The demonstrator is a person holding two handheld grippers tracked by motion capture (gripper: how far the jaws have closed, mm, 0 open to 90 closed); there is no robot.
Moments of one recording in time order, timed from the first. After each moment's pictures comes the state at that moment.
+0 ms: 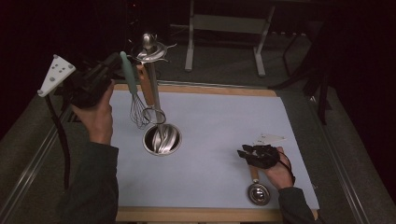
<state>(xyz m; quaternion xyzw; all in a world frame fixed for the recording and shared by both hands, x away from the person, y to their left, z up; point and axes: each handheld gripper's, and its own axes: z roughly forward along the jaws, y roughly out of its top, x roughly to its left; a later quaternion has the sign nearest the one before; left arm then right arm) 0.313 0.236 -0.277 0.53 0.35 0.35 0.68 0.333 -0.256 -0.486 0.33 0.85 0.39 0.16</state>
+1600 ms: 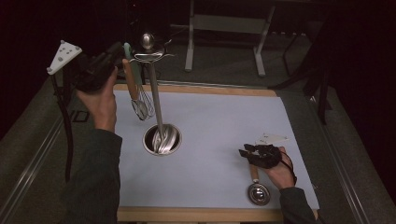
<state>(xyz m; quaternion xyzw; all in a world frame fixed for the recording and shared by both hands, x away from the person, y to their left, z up) 0.347 0.236 -0.268 0.53 0.40 0.35 0.66 0.333 -0.262 -0.484 0.34 0.84 0.39 0.16</state>
